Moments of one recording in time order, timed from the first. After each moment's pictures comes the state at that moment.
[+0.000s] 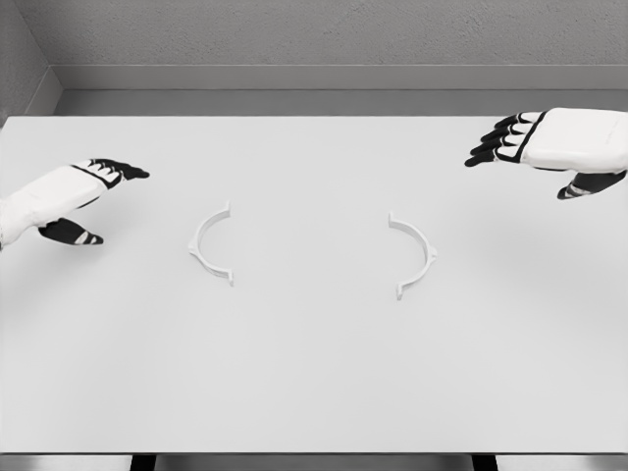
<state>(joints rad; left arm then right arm) -0.32 0.68 -0.12 -1.33 -0.54 -0.61 -0.47 -0.86 -1.10 0.74 -1.60 0.21 -0.61 0.61</state>
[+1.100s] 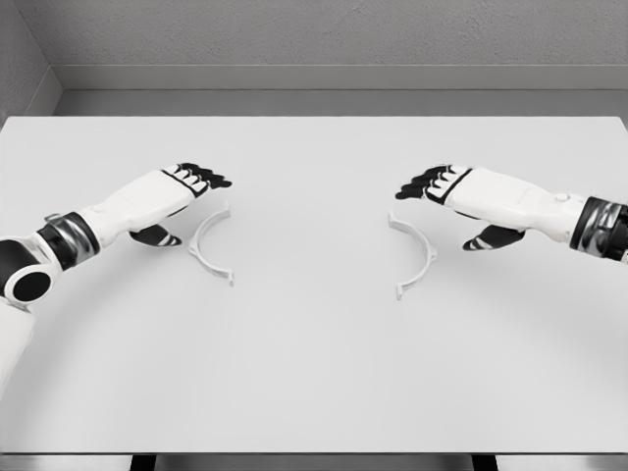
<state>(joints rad) -0.34 0.43 -0.13 -1.40 -0.79 -0.61 -0.46 -0.70 -1.01 0.95 -1.63 0.22 -0.41 0.17</state>
